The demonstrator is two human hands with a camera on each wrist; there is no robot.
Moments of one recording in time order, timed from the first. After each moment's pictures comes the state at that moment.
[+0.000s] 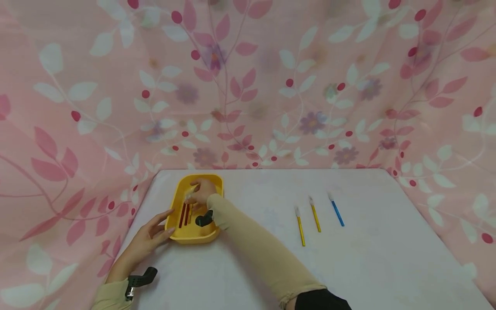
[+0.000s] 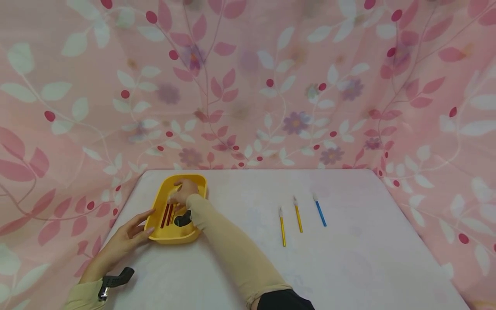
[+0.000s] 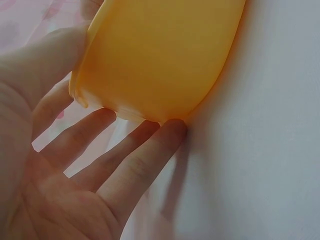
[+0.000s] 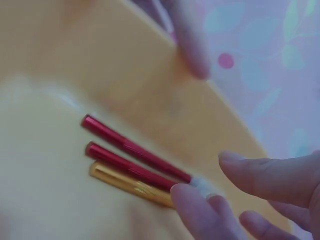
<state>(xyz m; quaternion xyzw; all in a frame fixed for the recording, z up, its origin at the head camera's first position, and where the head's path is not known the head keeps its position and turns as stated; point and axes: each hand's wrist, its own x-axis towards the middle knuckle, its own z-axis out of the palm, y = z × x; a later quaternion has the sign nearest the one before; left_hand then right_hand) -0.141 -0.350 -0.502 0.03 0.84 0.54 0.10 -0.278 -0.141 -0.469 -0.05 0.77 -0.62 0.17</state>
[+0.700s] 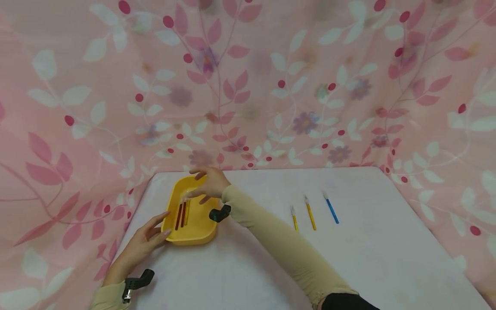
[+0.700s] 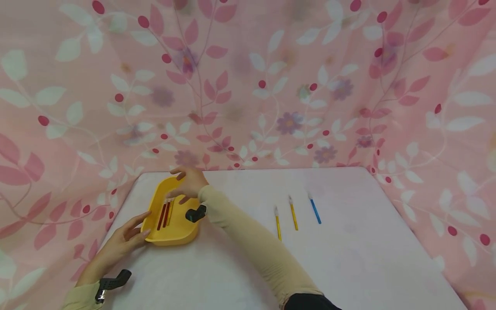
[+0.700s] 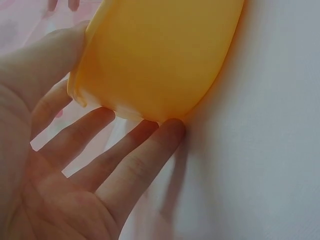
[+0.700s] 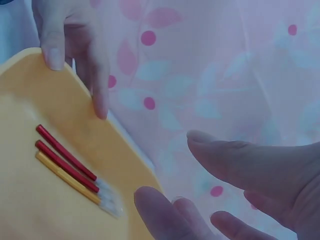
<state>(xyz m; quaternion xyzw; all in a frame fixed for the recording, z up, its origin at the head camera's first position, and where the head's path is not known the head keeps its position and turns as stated) -0.140 -0.349 -0.503 0.04 0.84 0.54 0.09 -0.251 -0.072 -0.390 -0.17 0.77 -0.59 0.17</state>
